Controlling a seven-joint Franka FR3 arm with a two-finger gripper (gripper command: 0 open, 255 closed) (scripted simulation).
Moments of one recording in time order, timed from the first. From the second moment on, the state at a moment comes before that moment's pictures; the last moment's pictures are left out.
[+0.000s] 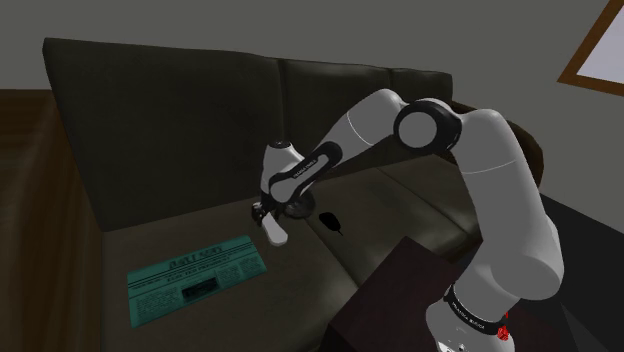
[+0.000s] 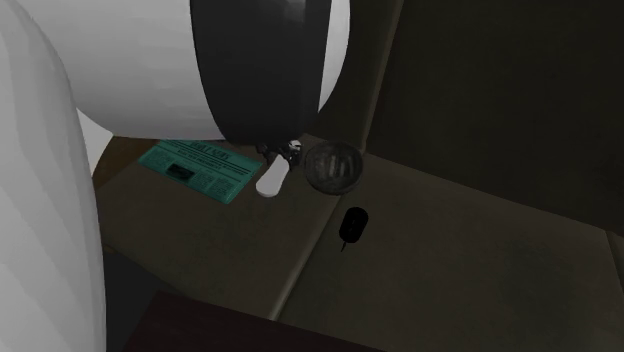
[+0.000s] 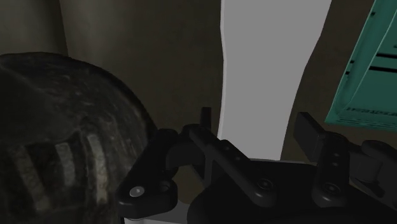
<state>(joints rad) 0.06 0.76 0.12 -1.76 -0.17 2.57 0.45</state>
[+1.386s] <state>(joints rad) 0.03 0.55 0.16 -1.80 -0.14 2.39 0.42</state>
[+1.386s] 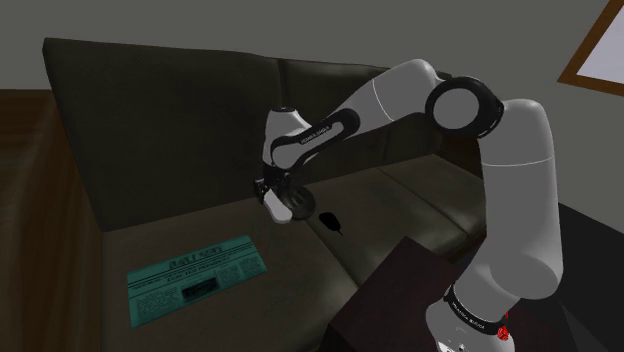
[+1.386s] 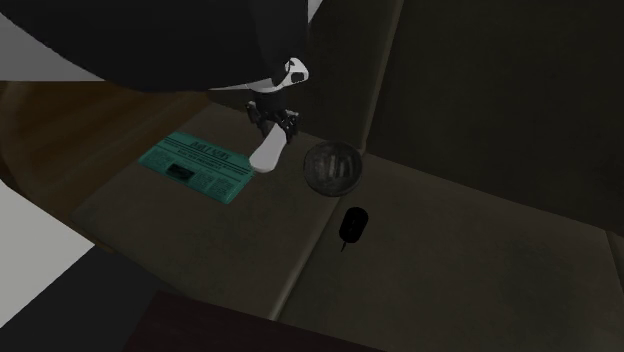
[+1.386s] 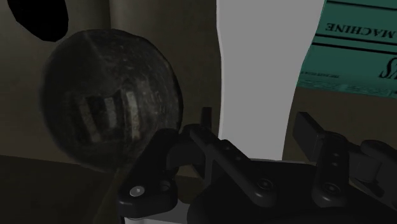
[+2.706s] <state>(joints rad) -0.14 0.59 0.13 -1.60 -0.09 2.24 0.17</state>
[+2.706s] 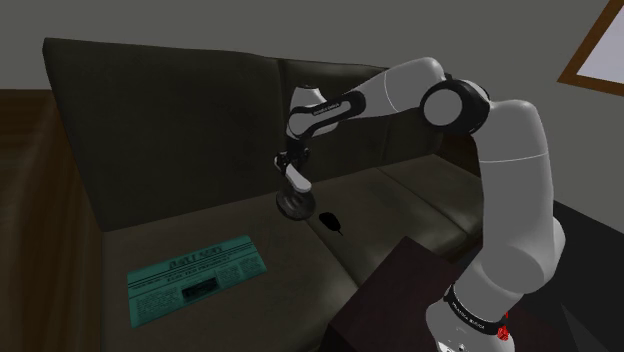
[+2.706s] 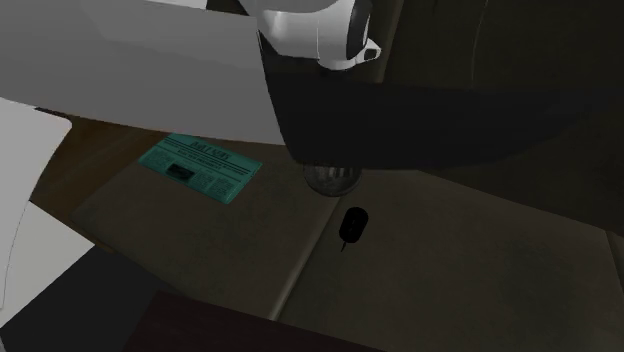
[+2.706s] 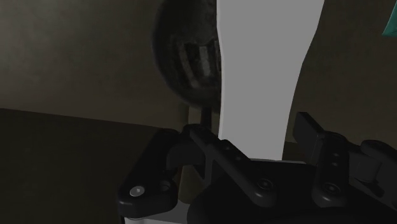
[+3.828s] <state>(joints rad) -0.14 0.71 0.12 -1.60 -0.10 2.36 0.17</state>
